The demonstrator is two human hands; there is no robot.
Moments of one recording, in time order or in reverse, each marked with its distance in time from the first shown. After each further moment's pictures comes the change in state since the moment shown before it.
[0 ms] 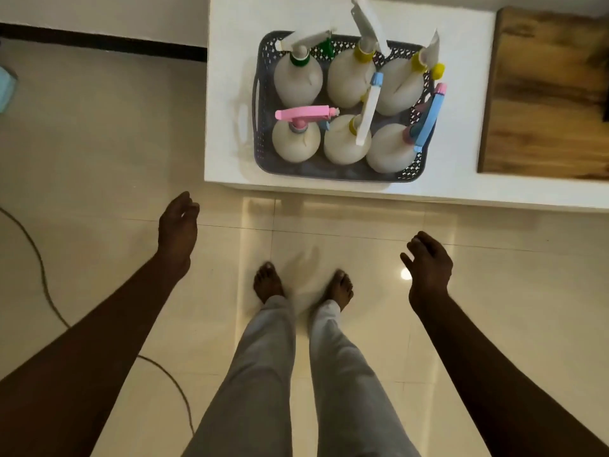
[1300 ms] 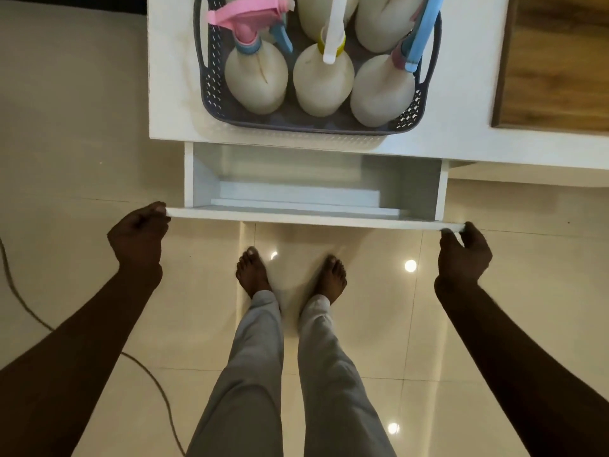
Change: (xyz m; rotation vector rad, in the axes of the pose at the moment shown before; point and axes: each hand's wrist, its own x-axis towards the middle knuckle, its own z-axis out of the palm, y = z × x) left_hand 0.000 -0.115 0.013 -0.195 0.160 0.176; right_hand 0.110 0.064 -0.064 -0.106 0.221 -0.181
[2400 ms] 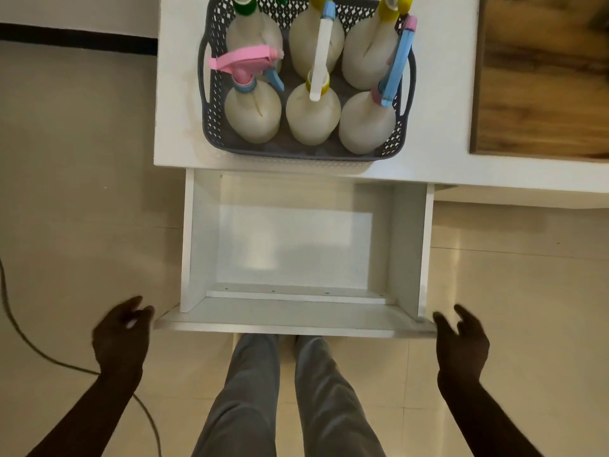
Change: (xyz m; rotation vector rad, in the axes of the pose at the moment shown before) left_hand -0.087 -0.046 -0.076 0.478 0.136 -0.098; right_hand -0.059 0.059 -0.089 -0.275 -0.048 0.034
